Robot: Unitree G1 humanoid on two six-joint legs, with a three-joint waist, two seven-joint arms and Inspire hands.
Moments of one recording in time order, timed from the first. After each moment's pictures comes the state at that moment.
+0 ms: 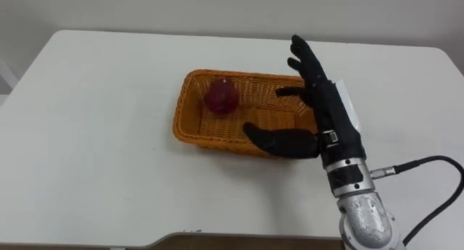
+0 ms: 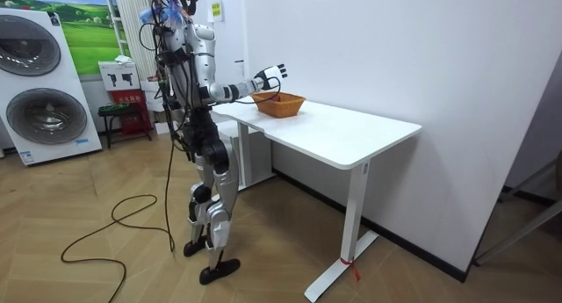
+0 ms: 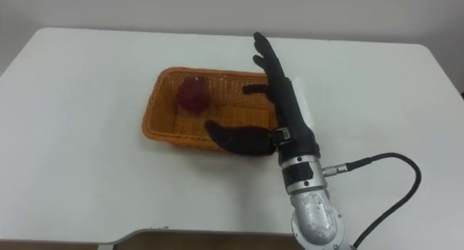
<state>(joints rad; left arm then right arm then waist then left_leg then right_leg) 0.23 0.22 -0.06 1.14 0.32 -0.01 0.12 0.17 -0.27 0.31 -0.22 -0.10 -0.17 -0.24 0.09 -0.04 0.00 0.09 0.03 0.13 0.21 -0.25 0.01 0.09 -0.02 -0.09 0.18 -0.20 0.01</state>
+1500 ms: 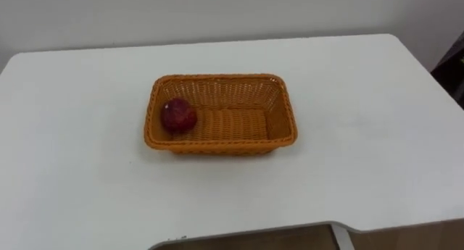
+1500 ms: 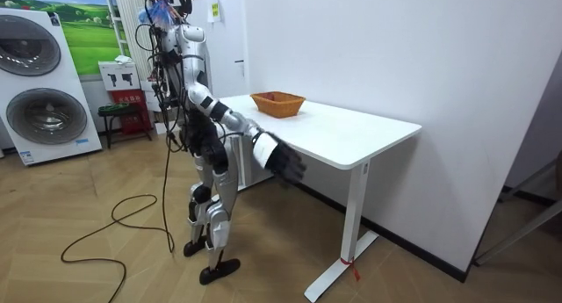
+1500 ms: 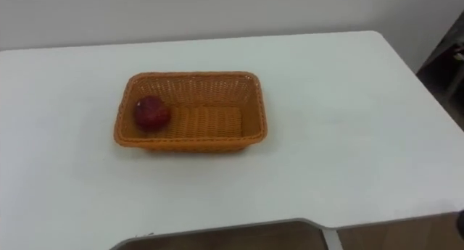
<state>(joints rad) 0.32 0.22 0.16 1.08 0.32 0.02 0.19 0.23 -0.29 -0.36 0.69 0.39 -0.17 -0.88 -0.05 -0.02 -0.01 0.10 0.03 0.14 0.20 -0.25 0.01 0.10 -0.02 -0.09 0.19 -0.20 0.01</state>
